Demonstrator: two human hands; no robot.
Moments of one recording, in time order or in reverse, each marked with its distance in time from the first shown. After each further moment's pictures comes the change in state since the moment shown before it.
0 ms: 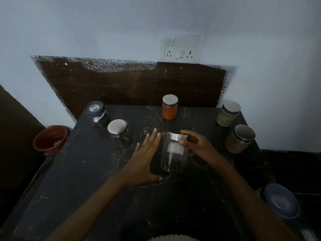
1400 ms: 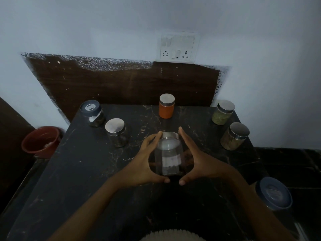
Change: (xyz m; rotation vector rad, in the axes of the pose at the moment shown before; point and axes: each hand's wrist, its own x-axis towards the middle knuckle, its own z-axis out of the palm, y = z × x) left_hand -0.018 0.028 -0.022 -0.515 -0.042 -0.029; right_hand -0.049 -0.021 0.017 -0.276 -0.351 -0.057
